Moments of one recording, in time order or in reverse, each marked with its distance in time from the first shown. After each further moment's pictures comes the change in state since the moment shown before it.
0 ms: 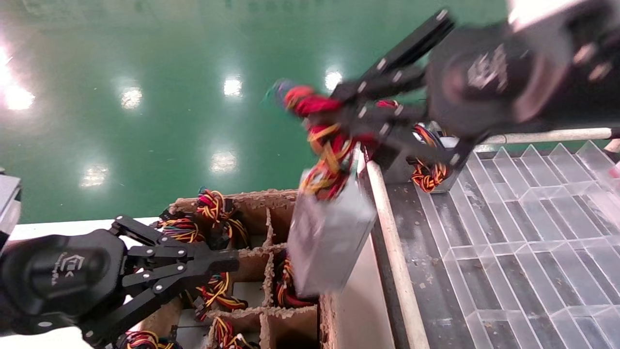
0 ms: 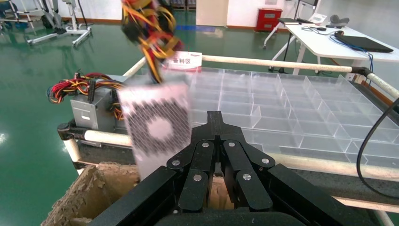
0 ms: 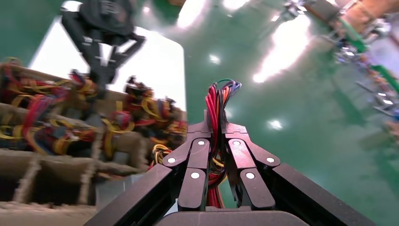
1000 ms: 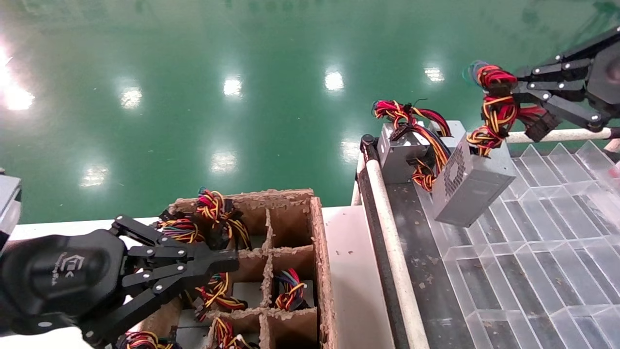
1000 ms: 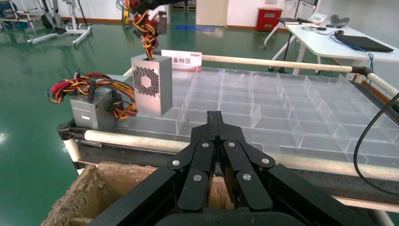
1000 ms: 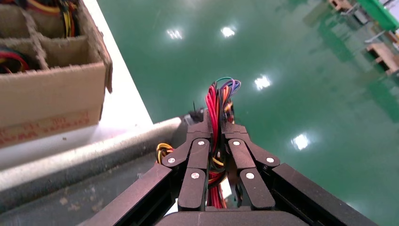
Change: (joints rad) left arm 0.000 0.000 0.000 0.000 0.000 0.000 0.000; right arm 0.080 0.150 -0.049 -0.439 -0.227 -0.011 -0.220
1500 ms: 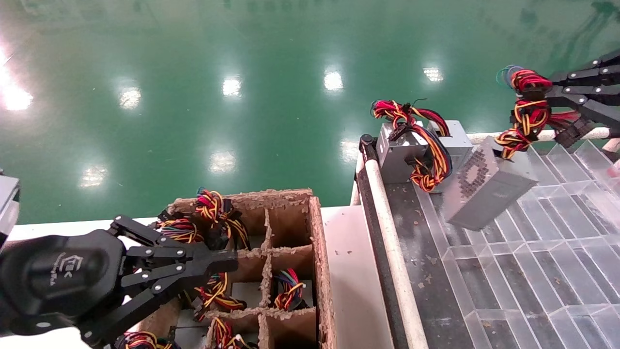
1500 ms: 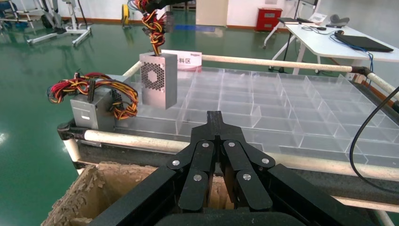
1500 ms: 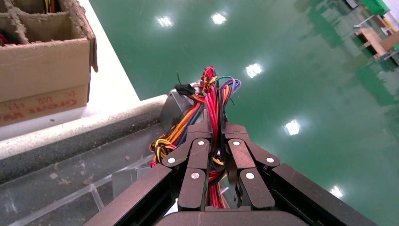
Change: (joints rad) left arm 0.000 0.000 0.000 0.000 0.000 0.000 0.000; right arm 0.060 0.028 -0.049 -0.117 -0.027 -0.017 -0.084
